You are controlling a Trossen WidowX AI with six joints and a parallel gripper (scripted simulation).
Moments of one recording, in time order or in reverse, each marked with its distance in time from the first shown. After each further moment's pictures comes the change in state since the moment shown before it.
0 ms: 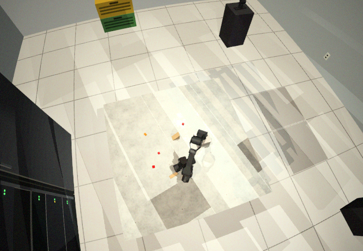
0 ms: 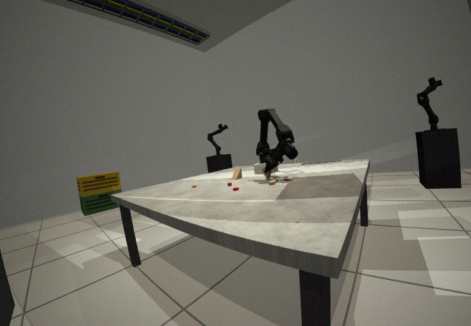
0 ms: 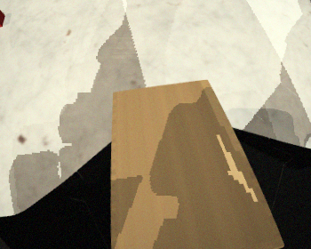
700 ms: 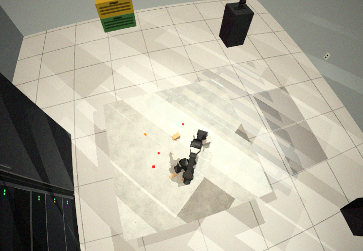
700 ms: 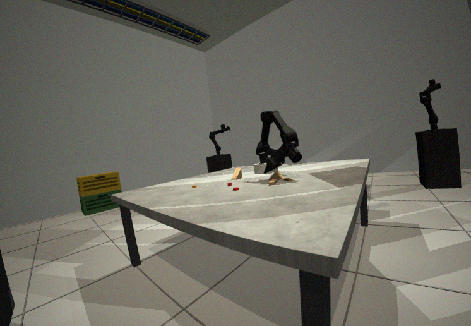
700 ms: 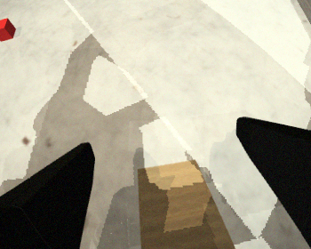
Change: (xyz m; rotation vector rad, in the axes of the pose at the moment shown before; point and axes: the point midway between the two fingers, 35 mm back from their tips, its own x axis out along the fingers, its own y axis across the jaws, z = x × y) arm -0.003 0.000 -0.006 0.006 -0.106 0.002
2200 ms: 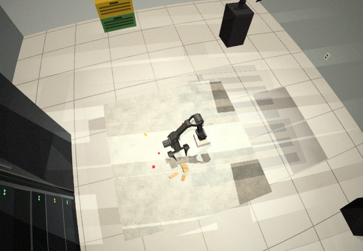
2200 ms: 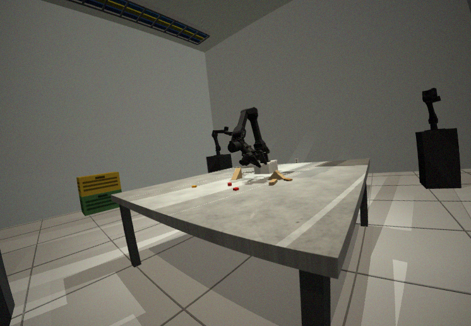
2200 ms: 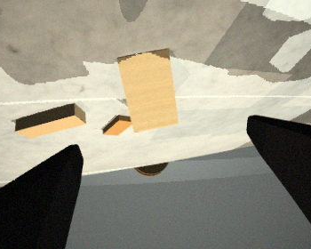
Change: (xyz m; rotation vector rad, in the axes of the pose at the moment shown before) arm 0.022 -0.001 0.073 0.013 1.538 -0.022
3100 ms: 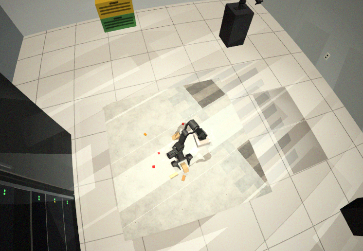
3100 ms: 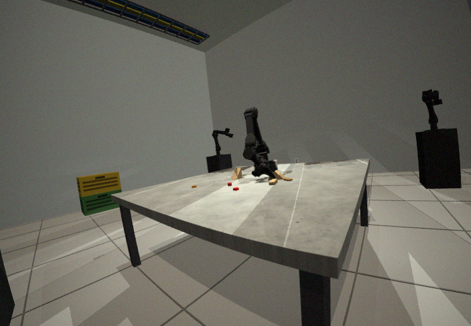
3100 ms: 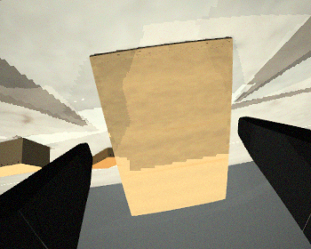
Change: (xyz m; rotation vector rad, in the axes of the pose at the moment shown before) arm 0.099 0.001 -0.008 -0.034 0.038 0.012
